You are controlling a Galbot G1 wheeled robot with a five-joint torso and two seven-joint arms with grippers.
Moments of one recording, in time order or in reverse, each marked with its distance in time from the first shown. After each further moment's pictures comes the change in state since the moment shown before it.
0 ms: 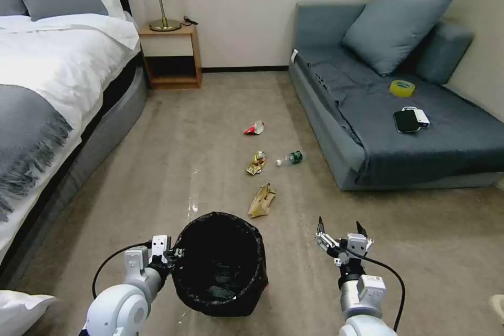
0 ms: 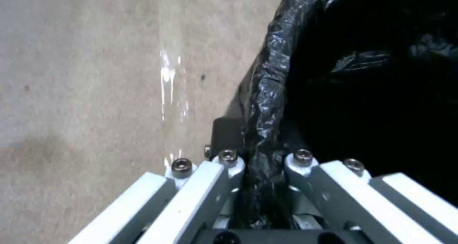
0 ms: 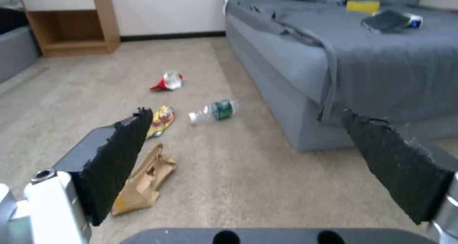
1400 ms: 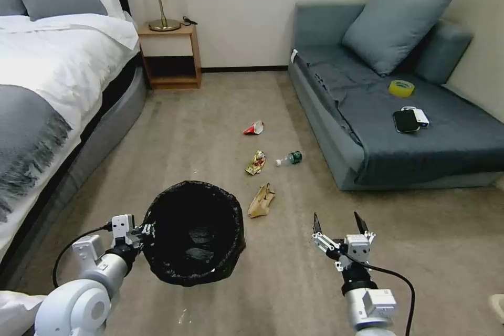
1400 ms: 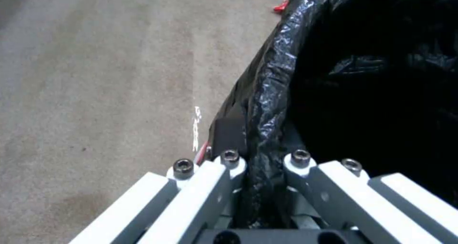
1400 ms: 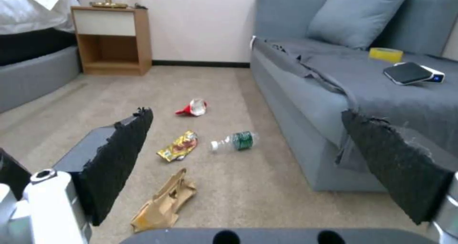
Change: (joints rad) left arm 0.018 -0.028 -0.215 -0.104 -0.109 -0.025 0.037; right arm -0.080 -0.020 -0.022 0.082 -0.064 0.103 -0.070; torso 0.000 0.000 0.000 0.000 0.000
